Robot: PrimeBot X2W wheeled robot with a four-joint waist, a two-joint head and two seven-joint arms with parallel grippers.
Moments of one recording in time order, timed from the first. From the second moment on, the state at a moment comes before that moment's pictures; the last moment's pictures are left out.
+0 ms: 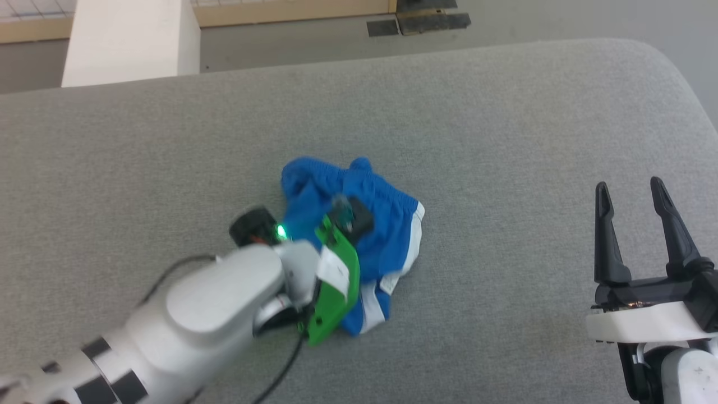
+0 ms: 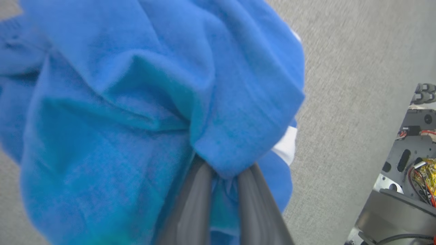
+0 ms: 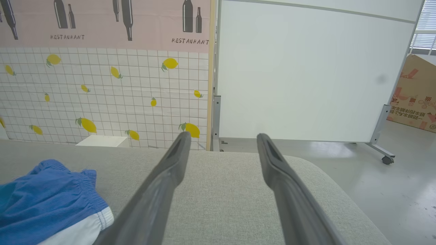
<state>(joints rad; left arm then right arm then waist) -0.90 0.45 -1.28 0.30 -0.92 -0.13 0.55 -0.05 -0.05 -0.11 -0.10 0.03 0.13 -0.26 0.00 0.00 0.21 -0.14</state>
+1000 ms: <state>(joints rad) -0.71 0.47 -0.73 0.19 -0.56 0.29 -0.26 0.00 -0.05 -0.15 -0.08 0.03 0.13 -0.26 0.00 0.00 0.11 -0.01</state>
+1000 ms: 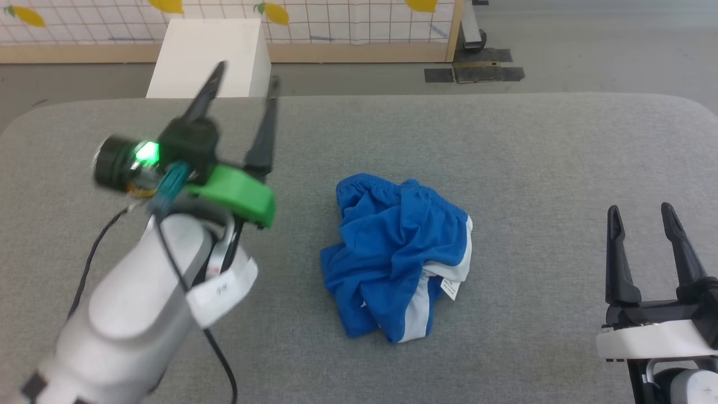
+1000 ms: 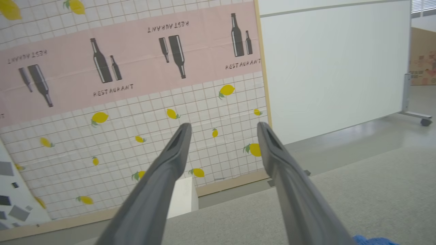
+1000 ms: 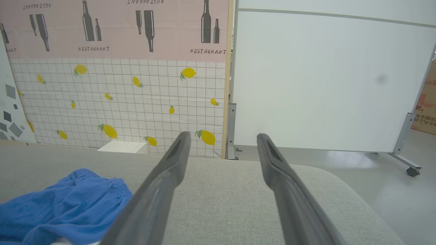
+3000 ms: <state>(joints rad) 0.00 0.06 0.05 0.09 -0.09 -0.11 -0.26 0.07 -0.05 -0.13 -0.03 0.07 0.13 -0.26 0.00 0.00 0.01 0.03</state>
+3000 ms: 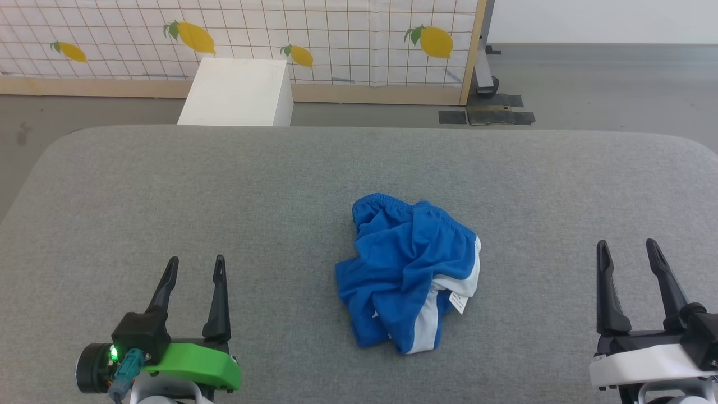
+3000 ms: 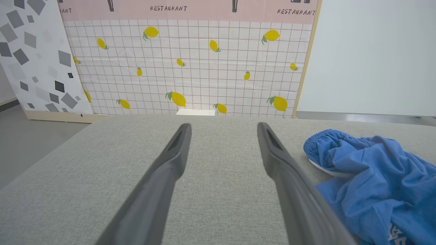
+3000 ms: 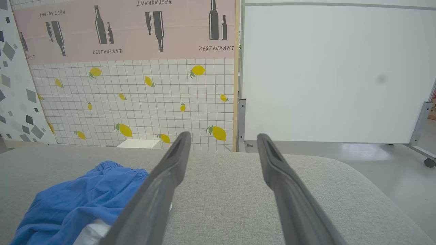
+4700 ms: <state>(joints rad) -0.15 0.05 -0.08 0.07 -0.22 -0.06 -0.26 -0.95 -0.63 1.09 0.52 0.89 0.13 0.77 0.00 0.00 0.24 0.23</state>
